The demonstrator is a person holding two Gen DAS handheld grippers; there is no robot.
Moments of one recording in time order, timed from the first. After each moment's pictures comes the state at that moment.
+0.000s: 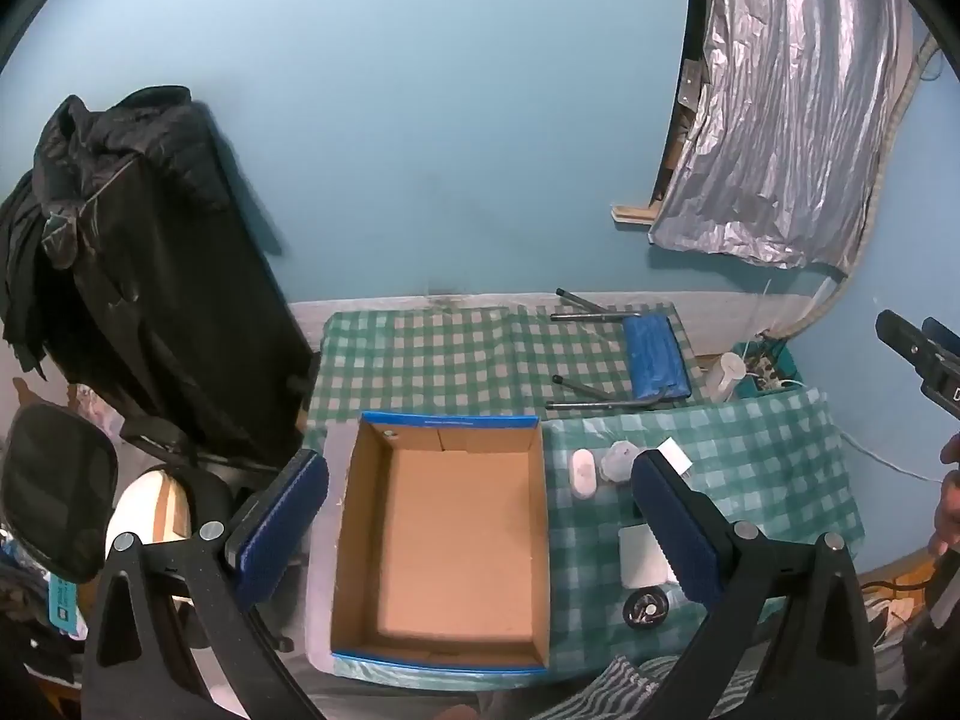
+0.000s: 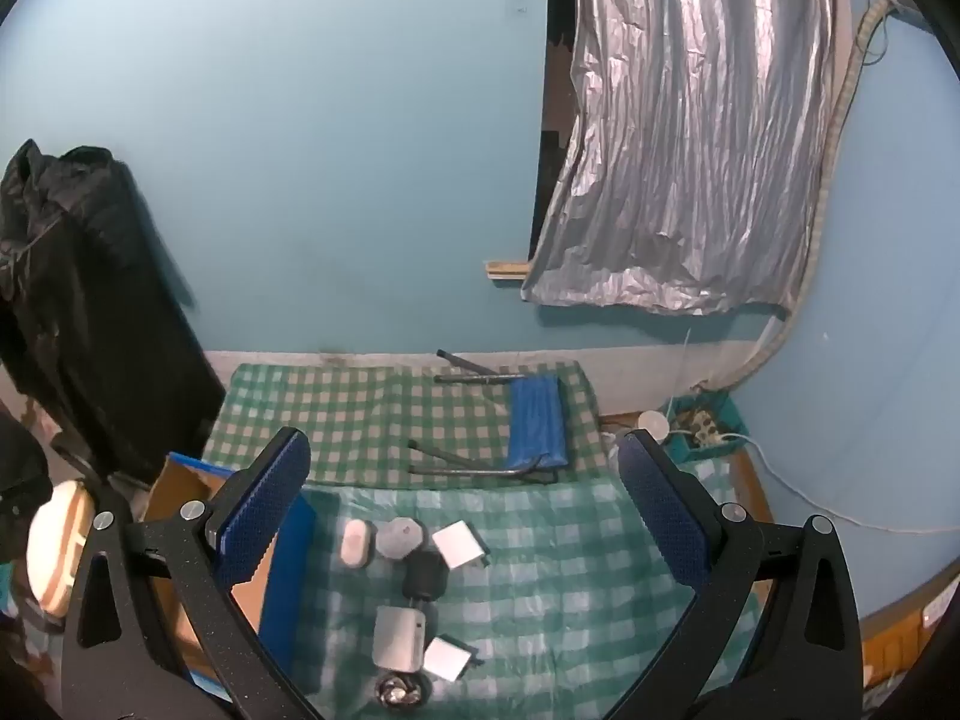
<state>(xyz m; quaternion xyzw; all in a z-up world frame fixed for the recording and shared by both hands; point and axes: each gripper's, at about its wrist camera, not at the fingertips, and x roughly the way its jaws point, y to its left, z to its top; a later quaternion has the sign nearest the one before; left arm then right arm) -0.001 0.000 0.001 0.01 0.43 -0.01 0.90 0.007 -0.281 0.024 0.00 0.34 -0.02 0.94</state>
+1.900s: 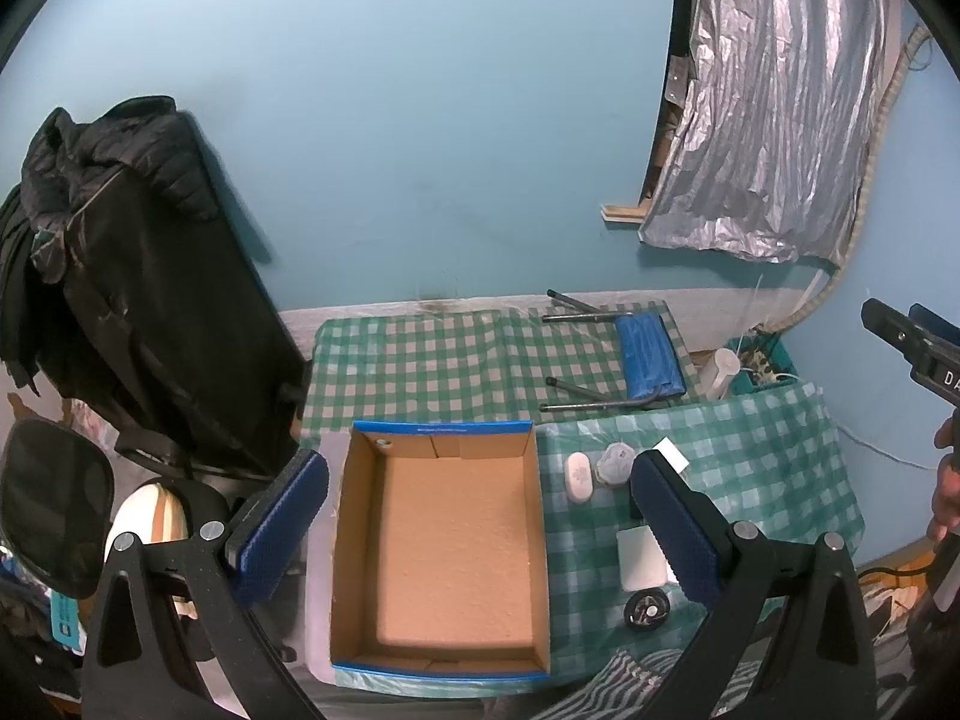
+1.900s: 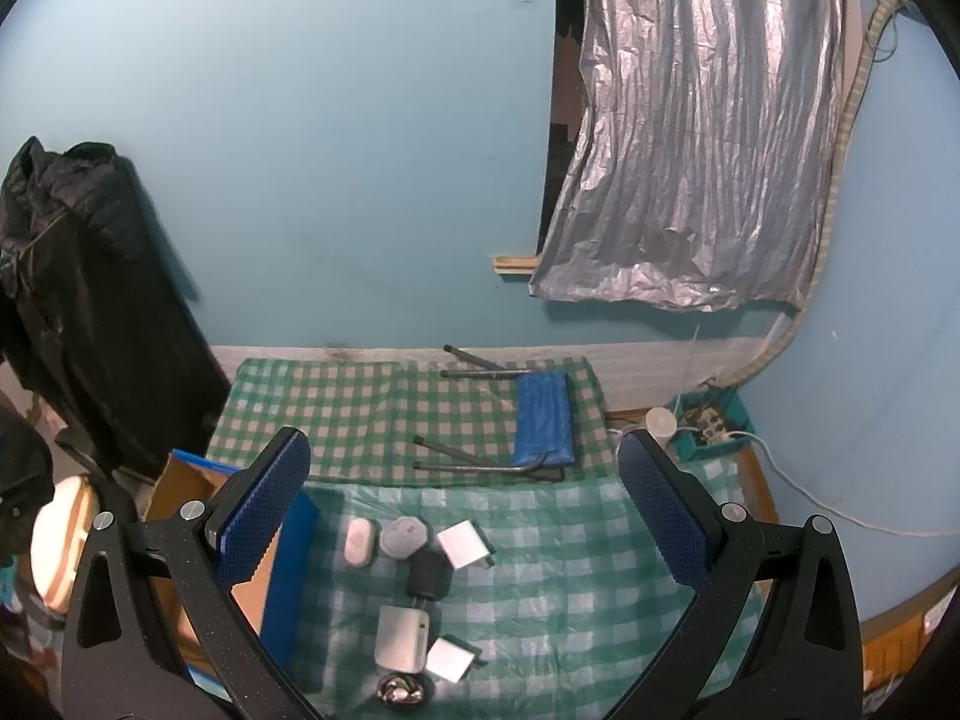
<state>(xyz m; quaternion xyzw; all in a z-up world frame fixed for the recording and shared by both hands) 0.005 -0.001 0.001 0.02 0.43 -0.02 0.90 0.018 -0.277 0.024 0.00 0.36 -0.01 0.93</state>
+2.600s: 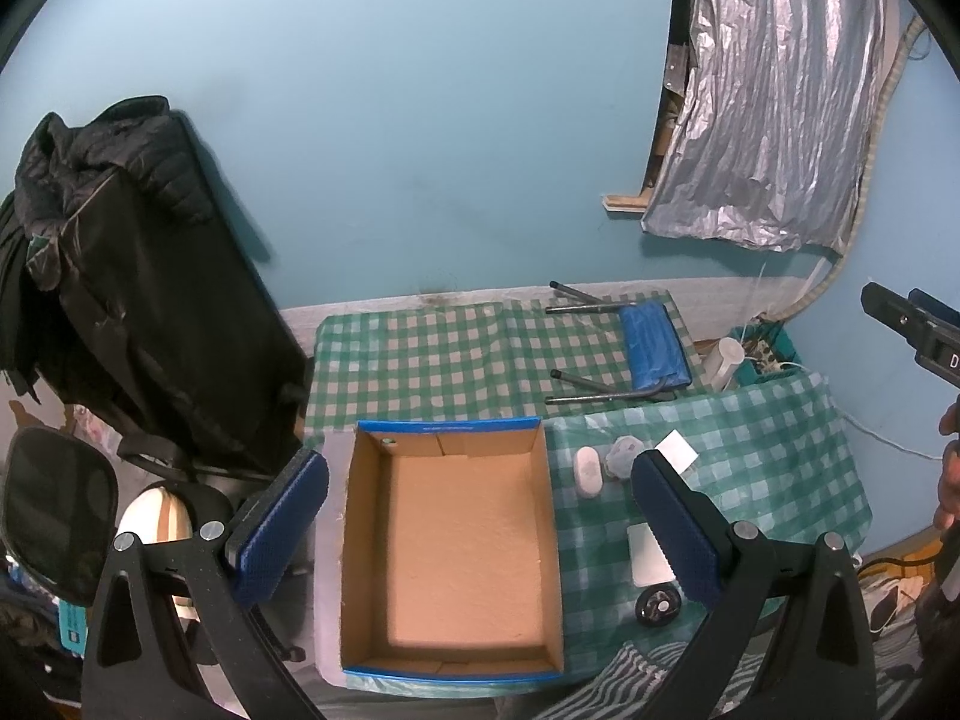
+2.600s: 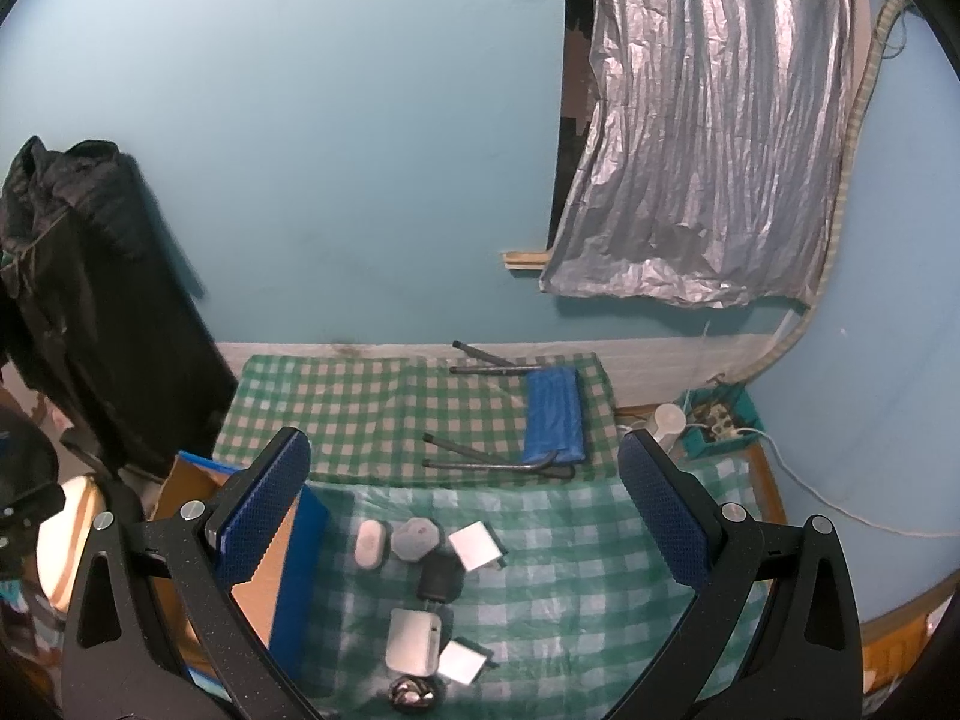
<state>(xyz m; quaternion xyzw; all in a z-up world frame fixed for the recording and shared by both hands) 0.009 -0.001 -0.007 0.03 0.44 -0.02 0.90 0.027 -0.268 0.015 0.01 0.36 0.00 0.93</state>
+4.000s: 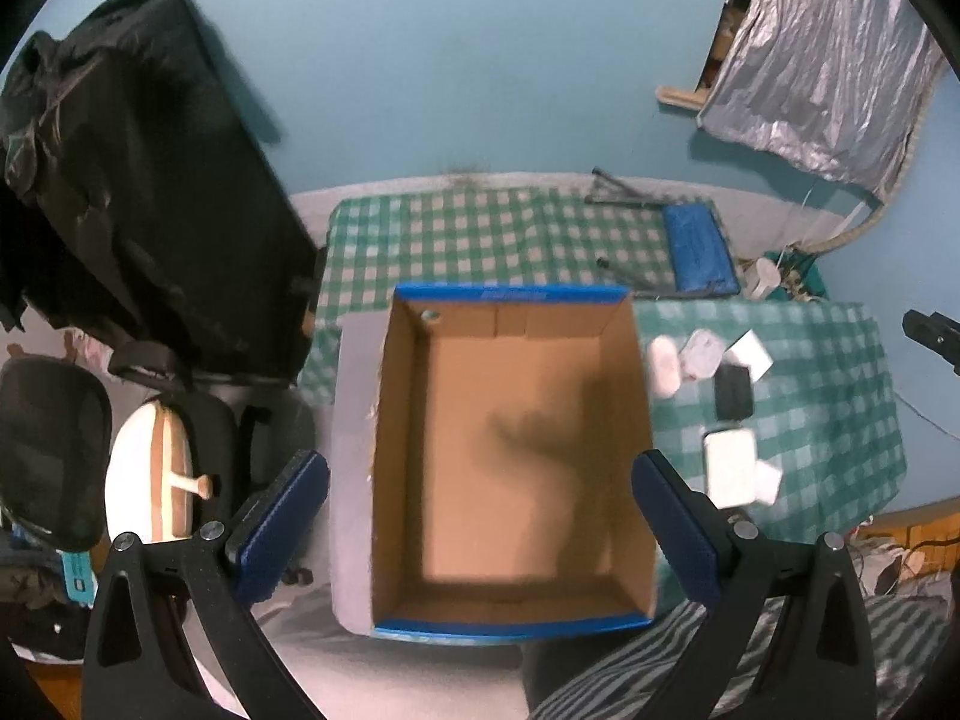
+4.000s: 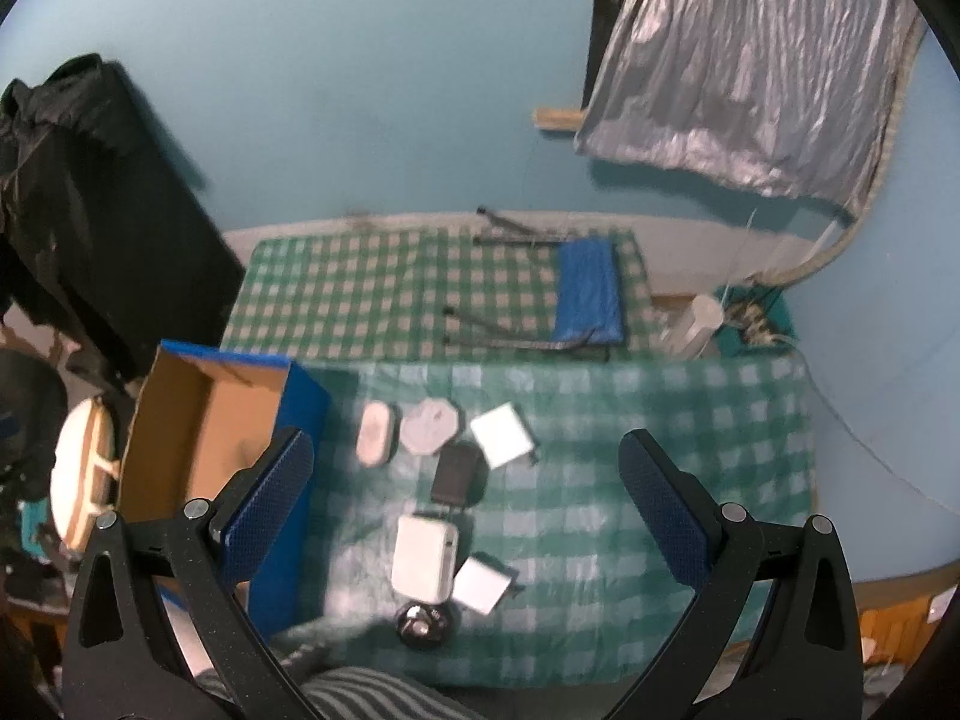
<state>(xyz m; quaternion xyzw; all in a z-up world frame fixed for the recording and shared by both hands) 0.024 0.069 -0.115 0.02 0.56 0.00 0.83 0.049 -0.268 -0.097 0.02 0.52 0.04 0.85</state>
